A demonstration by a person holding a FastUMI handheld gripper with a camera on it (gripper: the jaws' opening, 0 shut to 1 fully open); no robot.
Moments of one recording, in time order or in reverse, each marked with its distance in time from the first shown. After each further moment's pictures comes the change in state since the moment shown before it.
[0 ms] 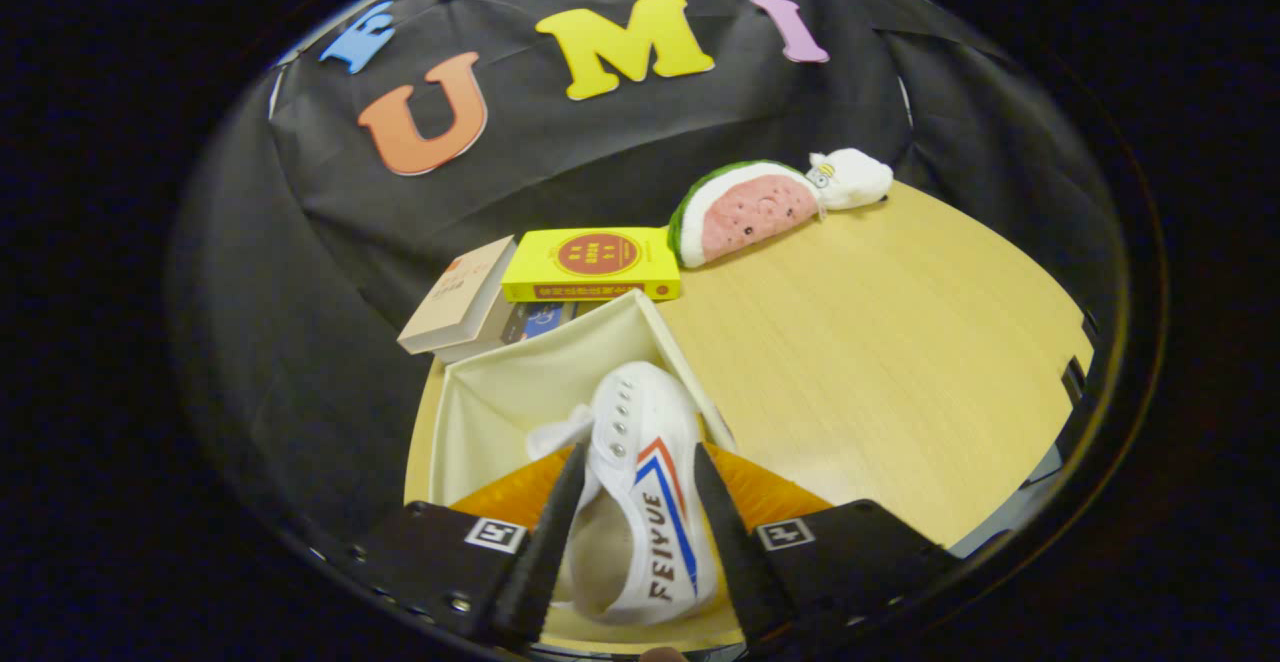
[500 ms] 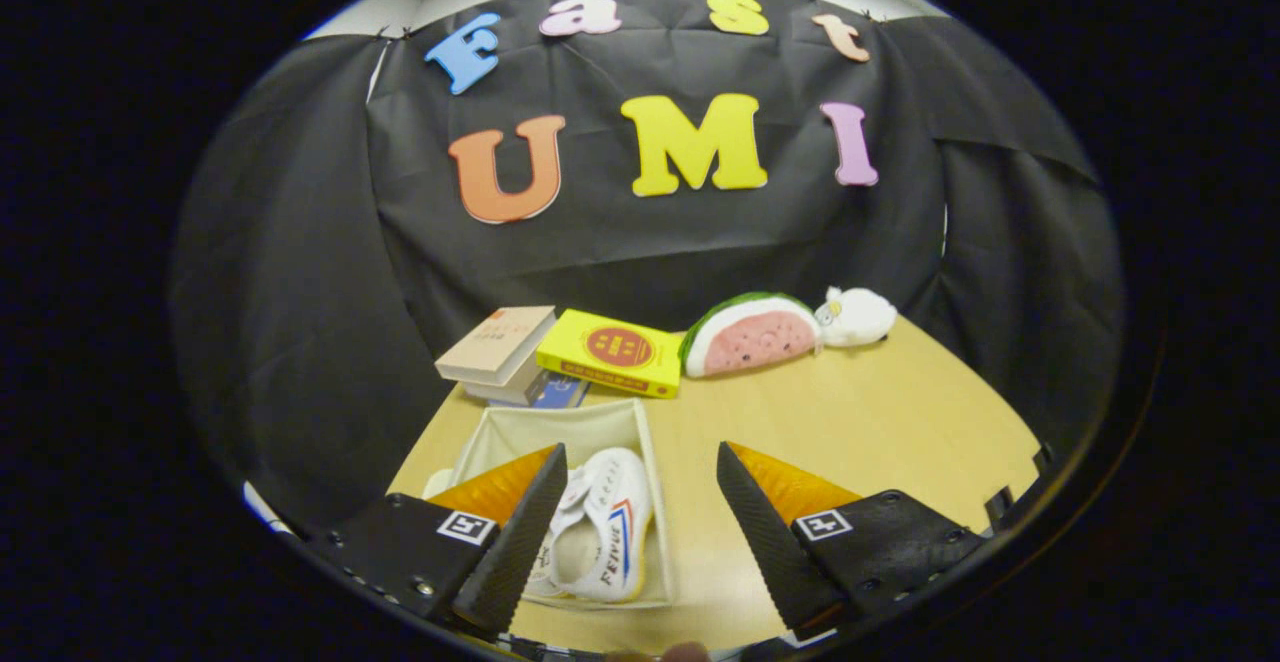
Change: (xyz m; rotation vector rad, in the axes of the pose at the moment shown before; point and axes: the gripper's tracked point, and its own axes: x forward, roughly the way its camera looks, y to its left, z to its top) arm -0.111 -0.049 0.097 -0.215 -0.279 0.028
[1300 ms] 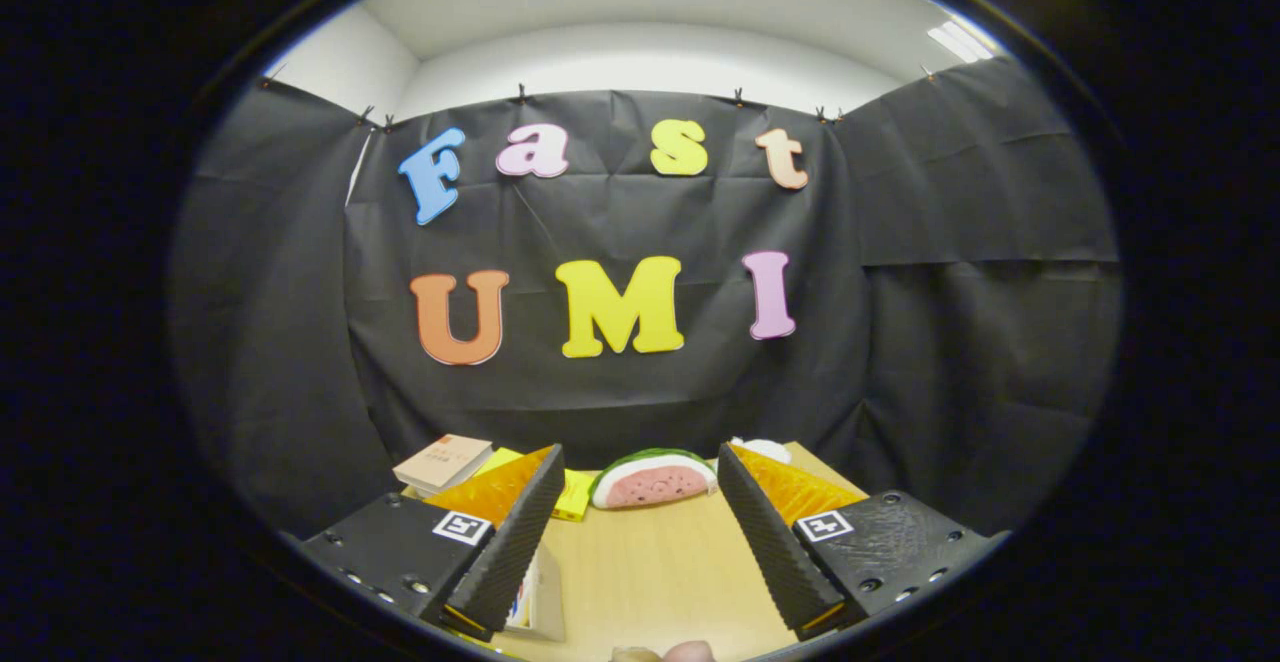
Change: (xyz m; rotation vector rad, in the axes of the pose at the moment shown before) arm -0.119 -0.101 0.147 0.019 -0.306 -0.078
